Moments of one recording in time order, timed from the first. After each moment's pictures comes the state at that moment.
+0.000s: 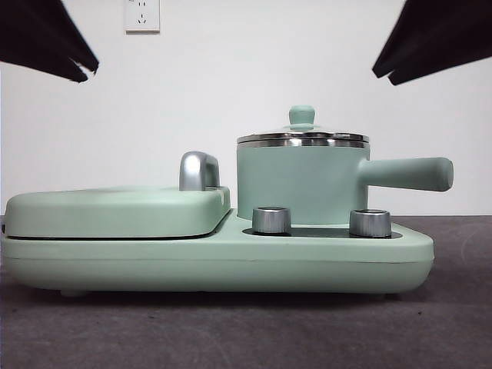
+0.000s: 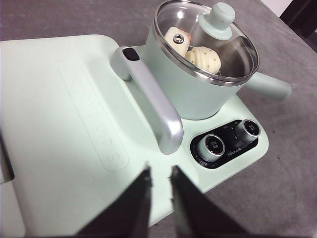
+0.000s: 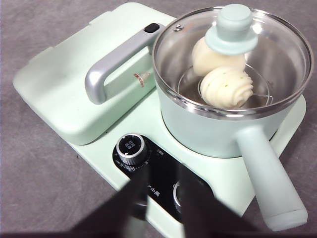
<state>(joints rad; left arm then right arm) -0.49 0.80 0.71 -0.40 0.23 -0.23 0.59 0.81 0.69 -0.40 -0.16 0.06</state>
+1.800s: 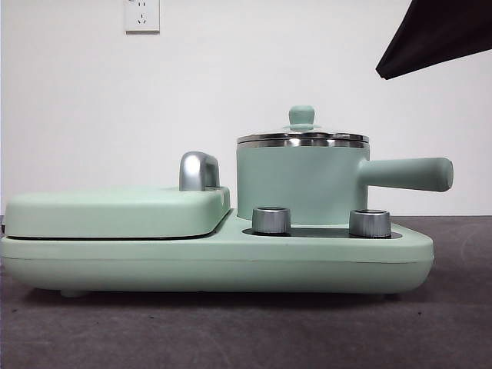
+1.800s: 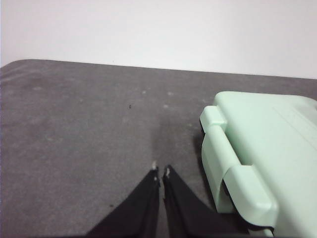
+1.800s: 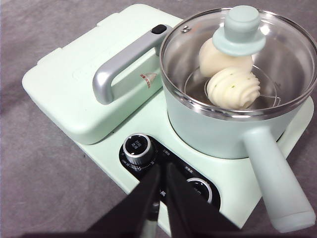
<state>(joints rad) -0.01 0.00 0.03 -0.12 0.05 -0.08 0.59 0.80 0.69 -0.40 -0.18 0.06</state>
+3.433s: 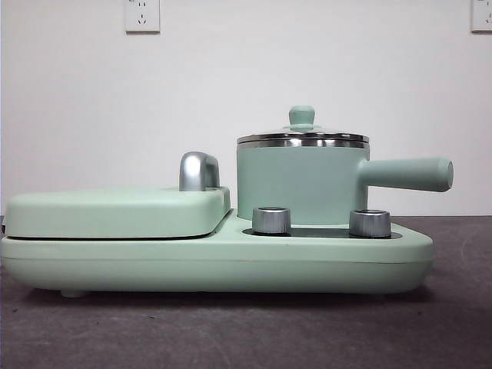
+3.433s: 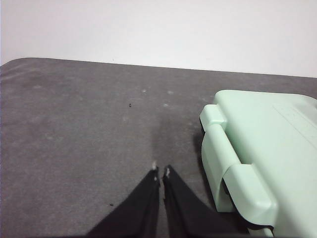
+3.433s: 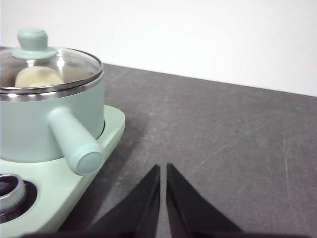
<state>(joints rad) -0.01 0.00 0.03 -0.12 0.05 -0.08 0.14 0.00 0.11 -0.19 -0.08 -0.06</state>
